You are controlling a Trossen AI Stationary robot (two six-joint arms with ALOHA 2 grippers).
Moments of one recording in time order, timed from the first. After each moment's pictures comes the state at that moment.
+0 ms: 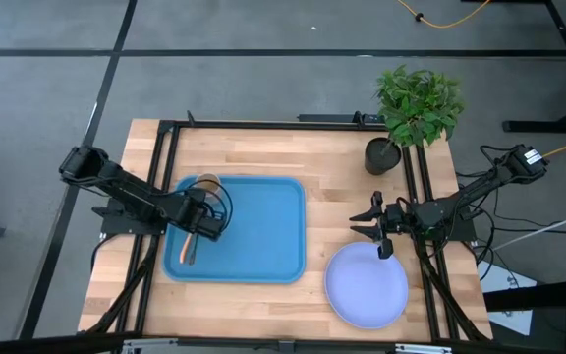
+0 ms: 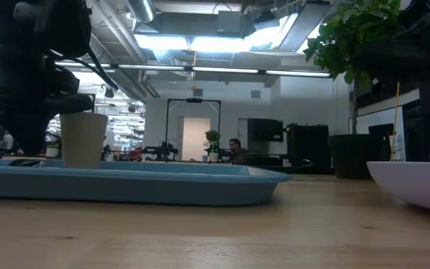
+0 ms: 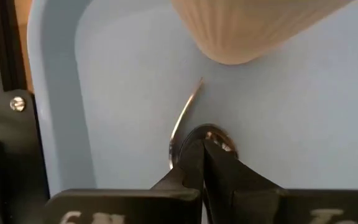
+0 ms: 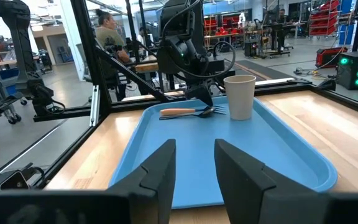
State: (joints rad) left arm -0.30 1.35 0.67 -0.99 -0.36 -1.75; right arm 0.47 0.82 0.01 0.83 0.44 0.15
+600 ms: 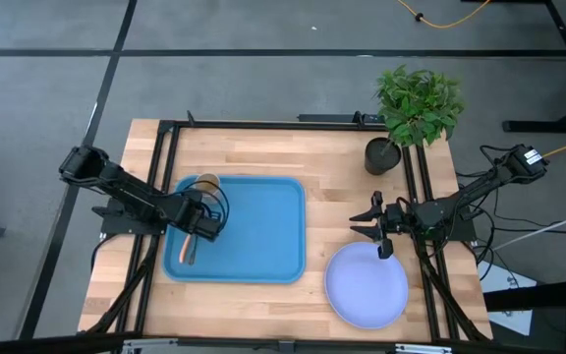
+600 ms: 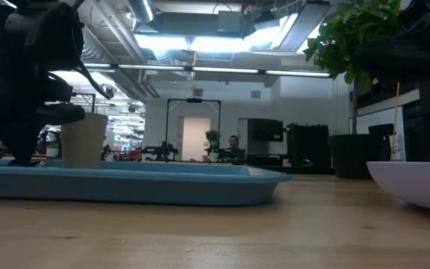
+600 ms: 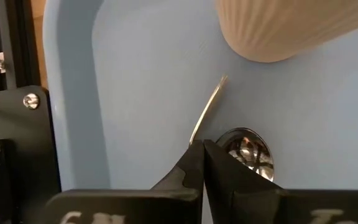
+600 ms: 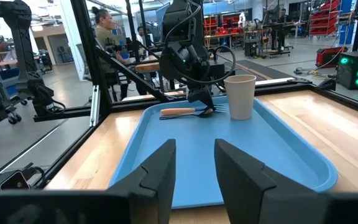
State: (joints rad) left arm -0.30 1.35 0.61 -0.98 -0.35 -1.78; right arm 0.47 0.82 0.01 0.83 0.44 0.15
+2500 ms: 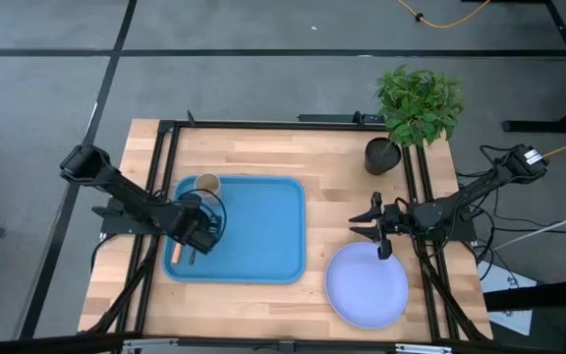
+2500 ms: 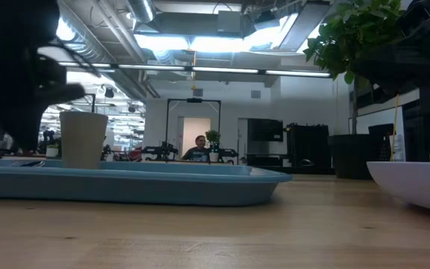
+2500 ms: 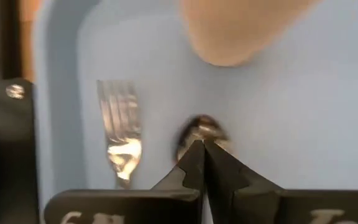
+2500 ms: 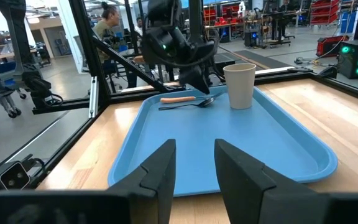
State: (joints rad) left arm -0.46 1.35 0.66 -1.03 -0.46 -1.96; right arm 0.47 0.82 0.01 0.78 0.44 0.18
